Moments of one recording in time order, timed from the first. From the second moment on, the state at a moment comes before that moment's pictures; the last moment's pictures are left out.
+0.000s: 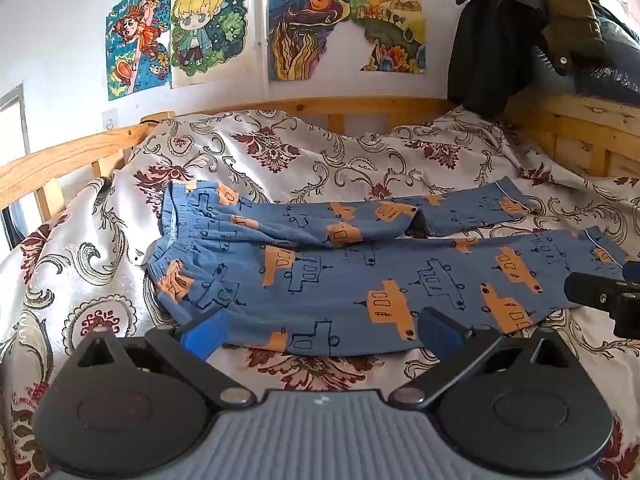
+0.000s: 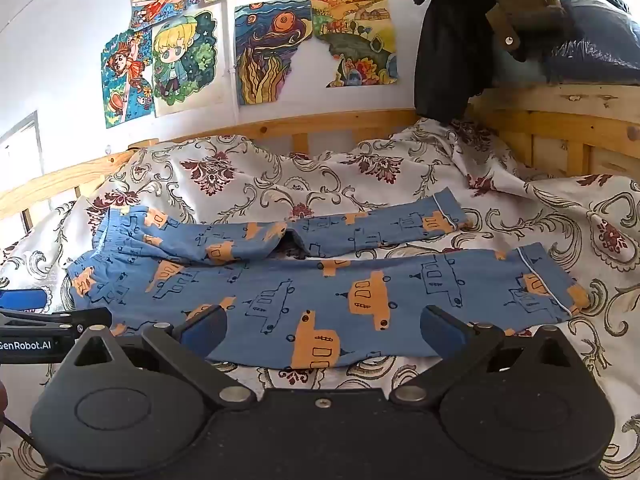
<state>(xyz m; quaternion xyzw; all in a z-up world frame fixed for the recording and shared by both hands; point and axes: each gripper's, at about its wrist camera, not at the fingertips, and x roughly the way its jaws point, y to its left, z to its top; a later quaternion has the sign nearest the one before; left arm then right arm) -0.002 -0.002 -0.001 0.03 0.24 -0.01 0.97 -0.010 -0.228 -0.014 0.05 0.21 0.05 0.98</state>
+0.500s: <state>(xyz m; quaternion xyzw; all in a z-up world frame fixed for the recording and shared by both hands) -0.001 -0.001 -0.003 0.04 0.25 -0.01 0.97 -0.010 -0.228 -0.014 0.05 0.21 0.05 0.98</state>
